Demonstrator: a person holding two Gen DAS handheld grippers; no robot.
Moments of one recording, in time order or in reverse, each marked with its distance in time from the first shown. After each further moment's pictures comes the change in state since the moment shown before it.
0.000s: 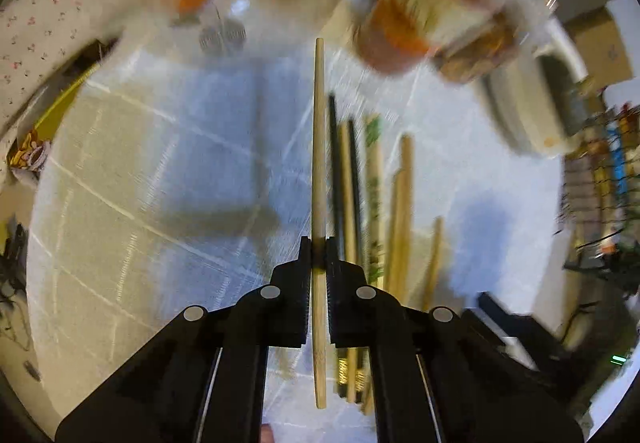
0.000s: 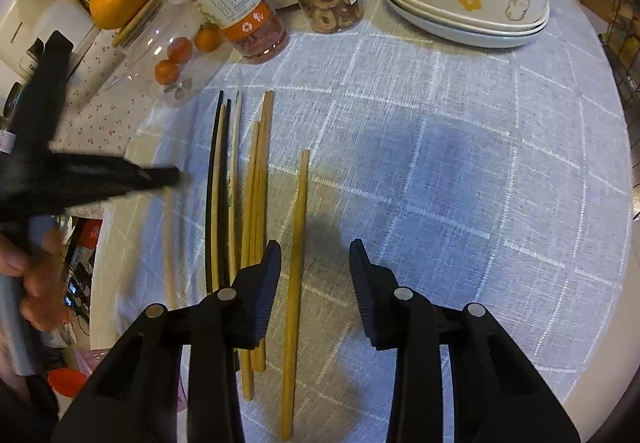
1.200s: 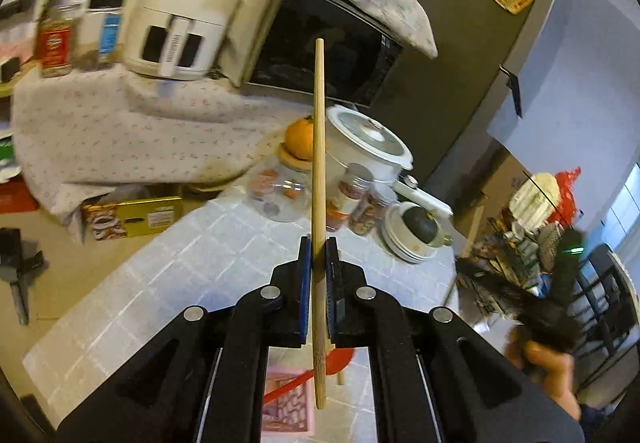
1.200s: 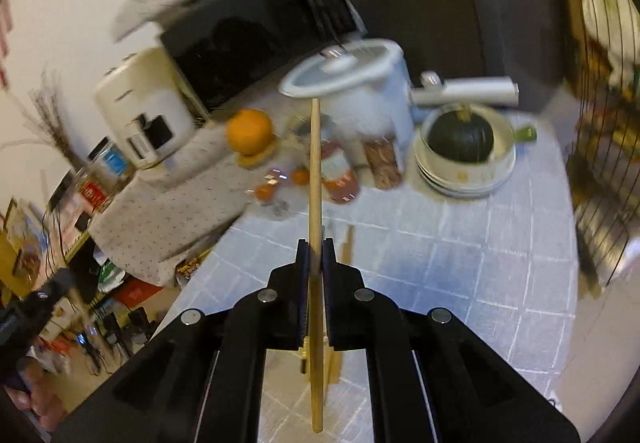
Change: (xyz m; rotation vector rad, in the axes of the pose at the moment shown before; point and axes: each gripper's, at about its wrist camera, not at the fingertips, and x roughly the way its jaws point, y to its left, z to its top) left arm -0.193 0.031 -0.226 -0.019 -0.859 -0.131; right arm -0.173 0.067 -0.059 -0.121 -0.551 0.126
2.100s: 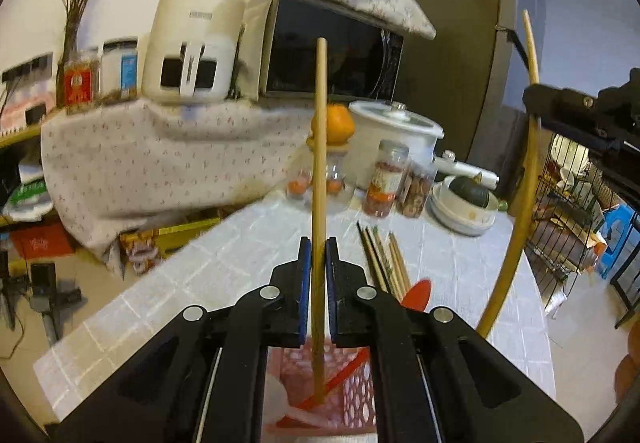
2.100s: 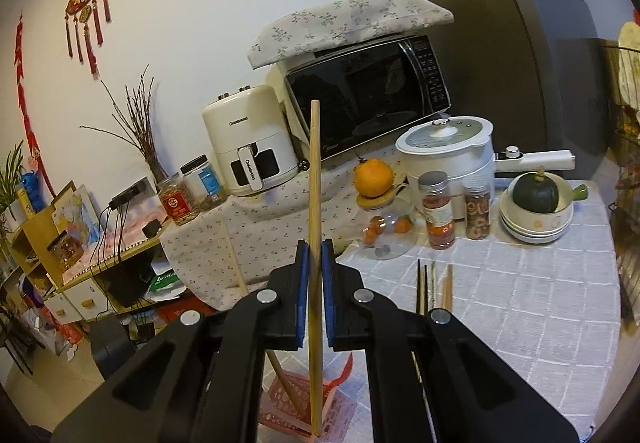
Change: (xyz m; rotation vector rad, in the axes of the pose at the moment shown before) left arm 0.024 0.001 -0.089 0.203 -0.112 0.154; right arm -0.049 0.104 -0.059 -0.124 -0.219 0.176
